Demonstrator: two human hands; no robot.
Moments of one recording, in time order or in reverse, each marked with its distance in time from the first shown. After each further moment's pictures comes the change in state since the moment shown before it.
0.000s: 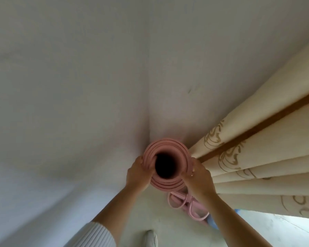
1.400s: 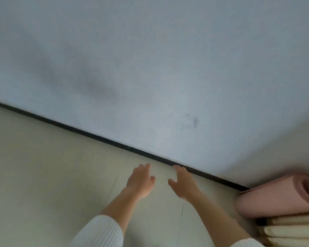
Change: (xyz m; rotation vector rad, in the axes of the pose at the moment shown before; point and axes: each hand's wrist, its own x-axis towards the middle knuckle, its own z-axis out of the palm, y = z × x) left_hand -0.710 -0.217 0.065 -0.206 0.766 -0.637; right_hand -0.582 -0.004 0.031 -0.833 -0.919 -1.069
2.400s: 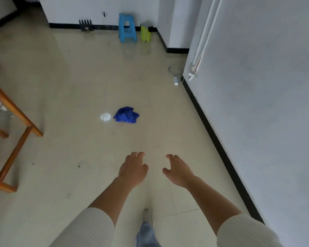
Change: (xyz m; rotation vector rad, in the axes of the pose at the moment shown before) left_hand -0.226 -0.870 -0.448 -0.301 0.613 -0.857; right_hand -0.007 -0.946 0.514 -0.594 -0.490 -0.978
